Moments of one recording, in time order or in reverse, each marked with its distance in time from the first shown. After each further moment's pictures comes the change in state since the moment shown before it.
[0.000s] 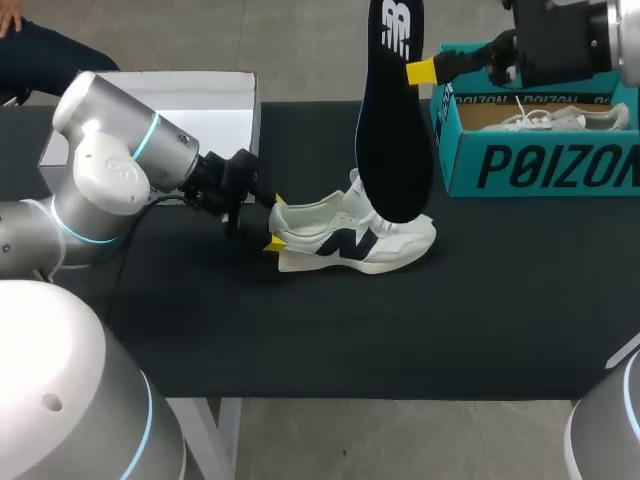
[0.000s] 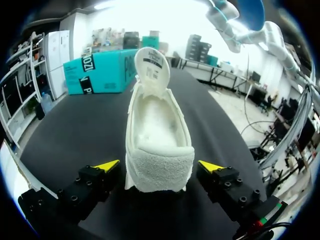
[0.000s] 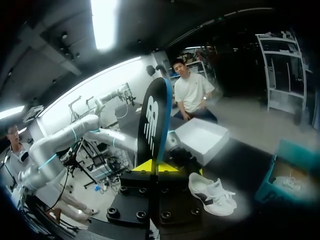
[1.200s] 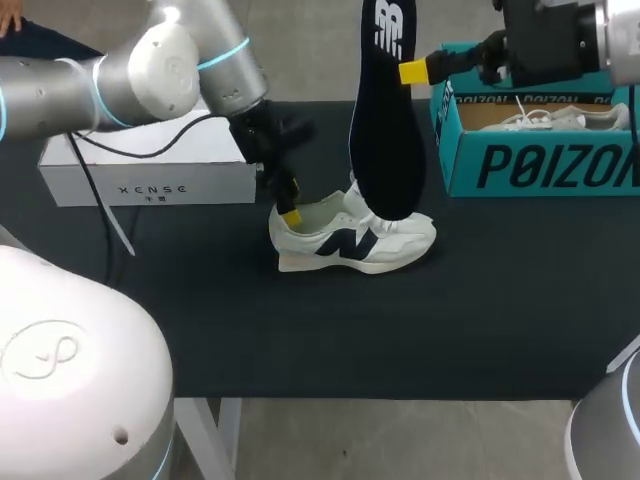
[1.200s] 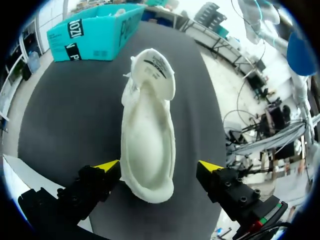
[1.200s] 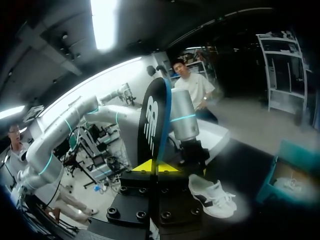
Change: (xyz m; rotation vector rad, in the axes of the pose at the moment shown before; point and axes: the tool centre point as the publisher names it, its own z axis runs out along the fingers) left arm 0.007 -0.055 -0.024 -0.515 0.128 -0.151; right arm -0.007 0.000 0.009 0.002 0.003 -0.001
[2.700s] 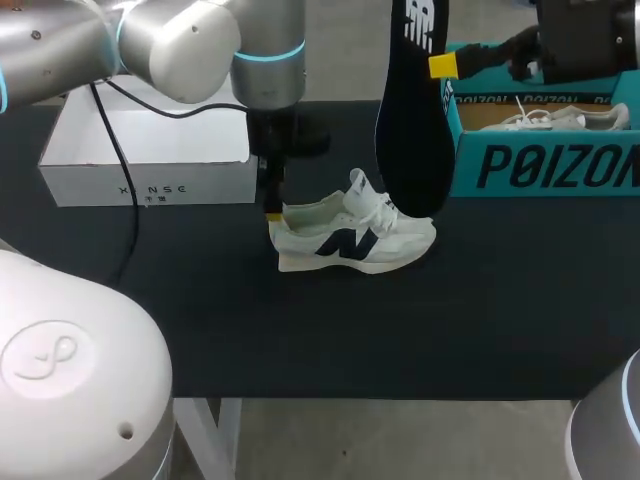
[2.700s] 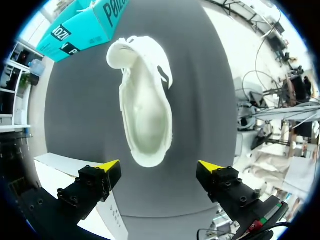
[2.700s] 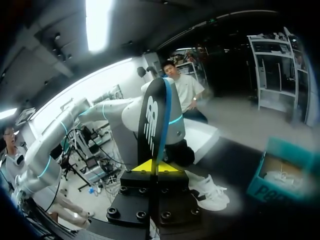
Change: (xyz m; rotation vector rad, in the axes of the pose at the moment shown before) left arm 0.020 0.018 -0.038 -0.349 -0.233 0.090; right arm 0.002 0.001 -0.032 -0.008 -0.090 0.020
